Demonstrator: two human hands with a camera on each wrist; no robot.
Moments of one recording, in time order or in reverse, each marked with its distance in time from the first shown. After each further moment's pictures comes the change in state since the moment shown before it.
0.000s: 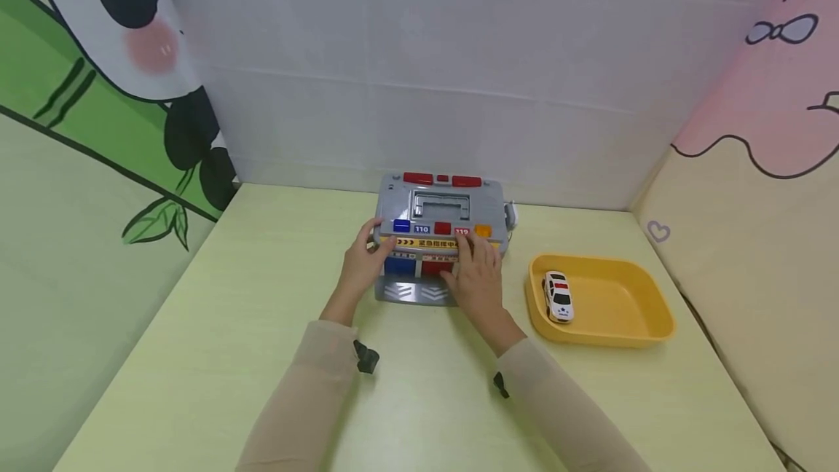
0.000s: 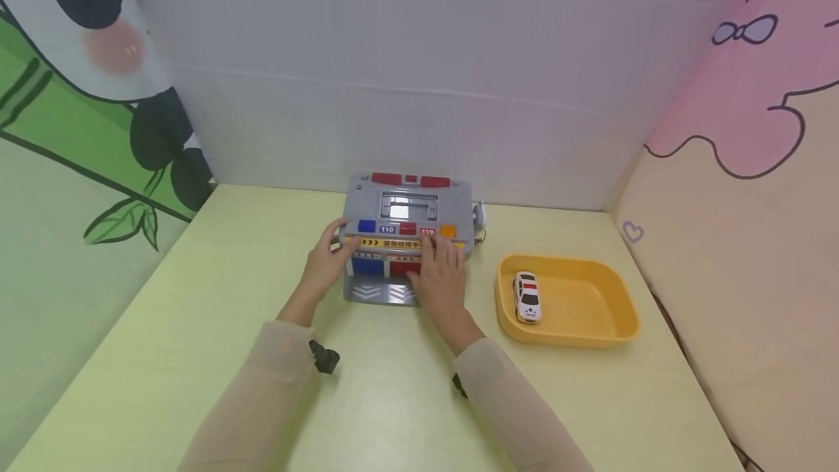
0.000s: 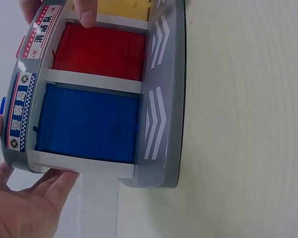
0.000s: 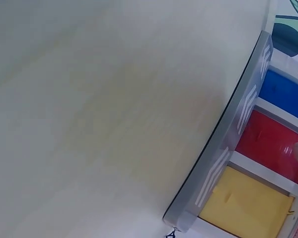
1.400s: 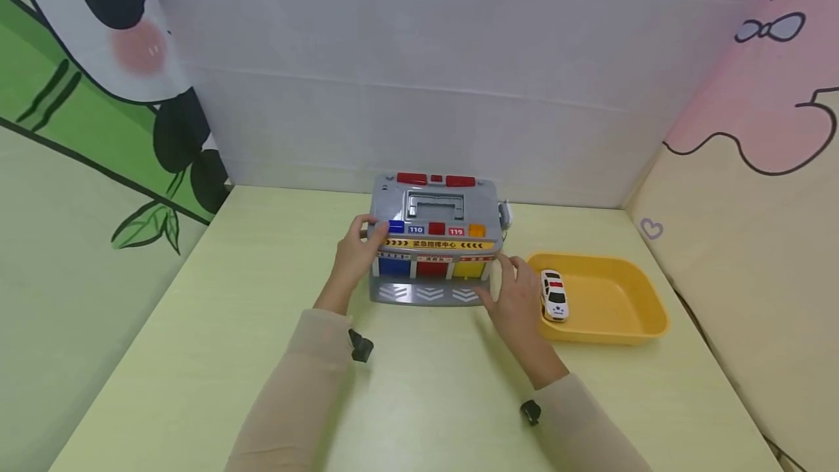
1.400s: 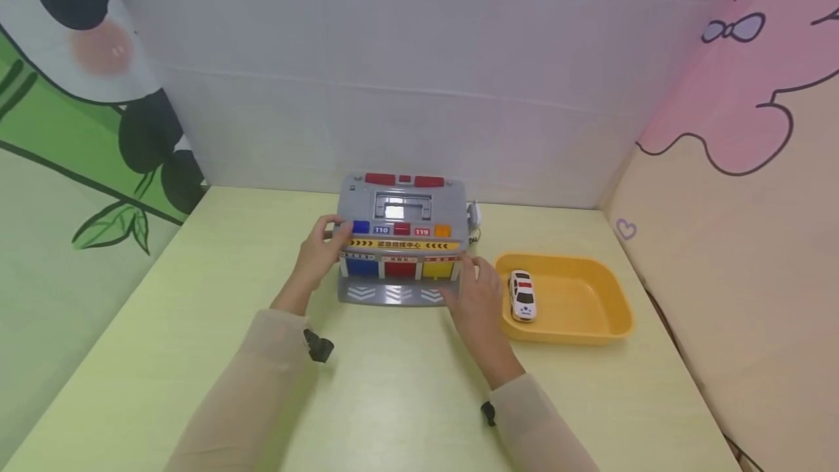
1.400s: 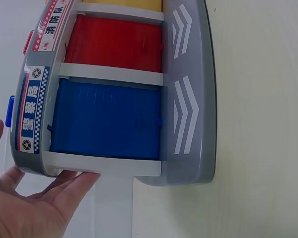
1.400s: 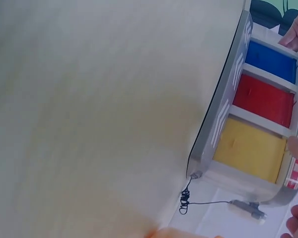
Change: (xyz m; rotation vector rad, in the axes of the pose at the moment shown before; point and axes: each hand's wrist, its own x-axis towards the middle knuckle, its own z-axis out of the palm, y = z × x) left_hand 0.011 0.017 -0.006 0.050 0.008 -0.084; right_hand -0.042 0.037 -0.042 0.105 -0.019 0.212
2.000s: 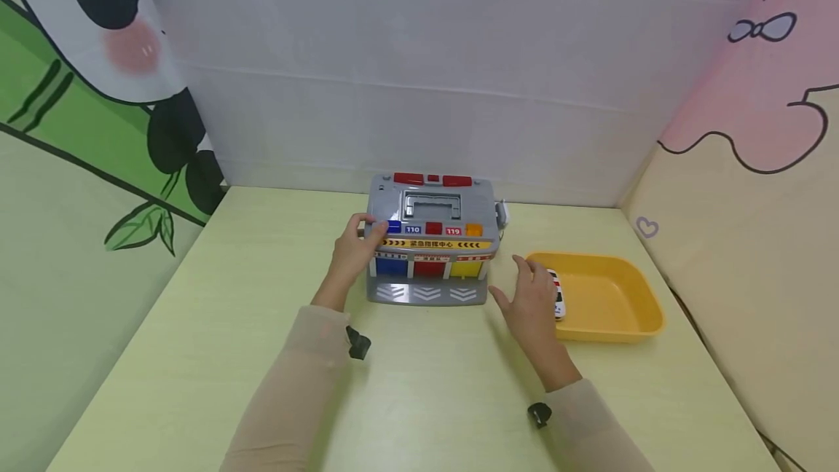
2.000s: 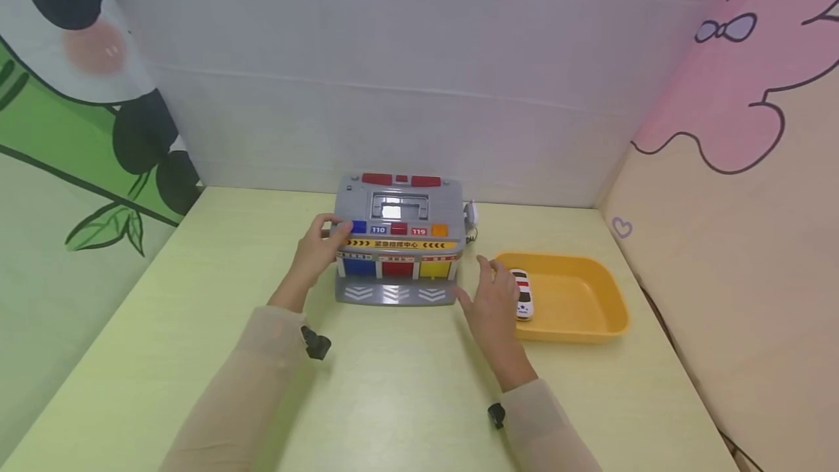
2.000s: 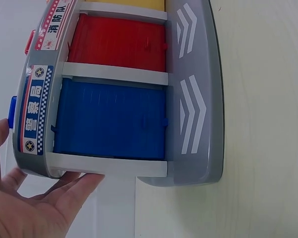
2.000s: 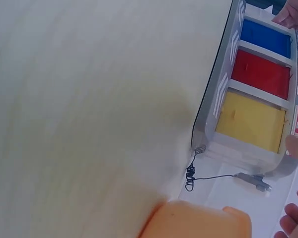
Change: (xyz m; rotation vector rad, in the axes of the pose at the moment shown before) left_hand 0.004 0.004 -0.001 0.006 -0.022 -0.035; right_hand -0.004 0.022 -0.014 0.016 0.050 0.034
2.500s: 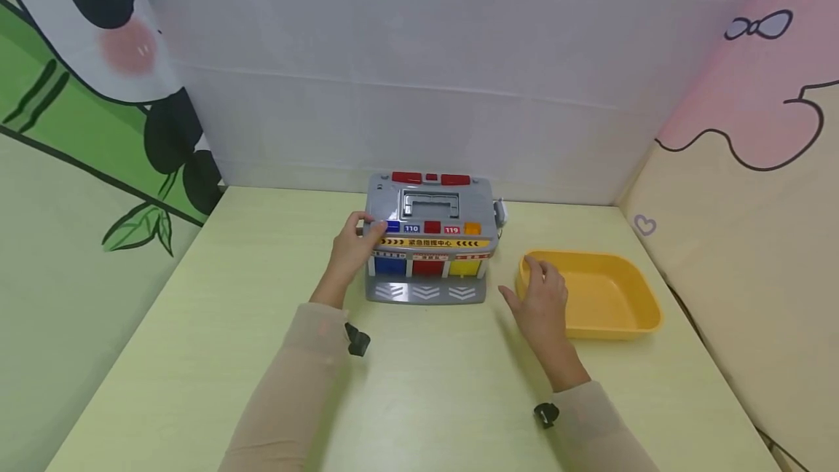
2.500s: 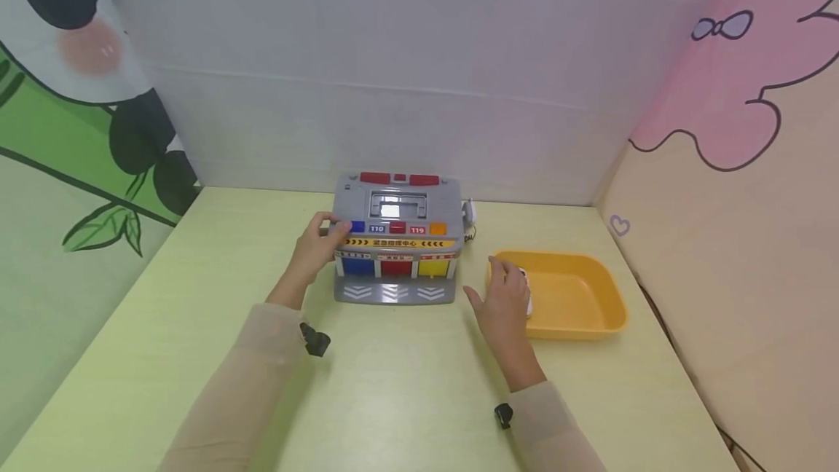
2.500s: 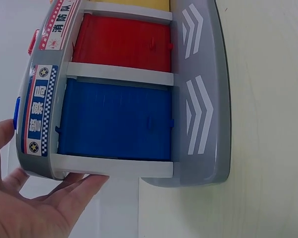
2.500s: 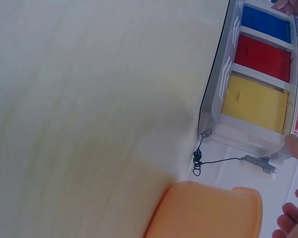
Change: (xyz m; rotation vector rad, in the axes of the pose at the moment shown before) left_hand 0.002 0.001 0.000 -0.009 -0.012 -0.003; right_hand -0.003 0.014 -0.007 0.013 0.014 0.041
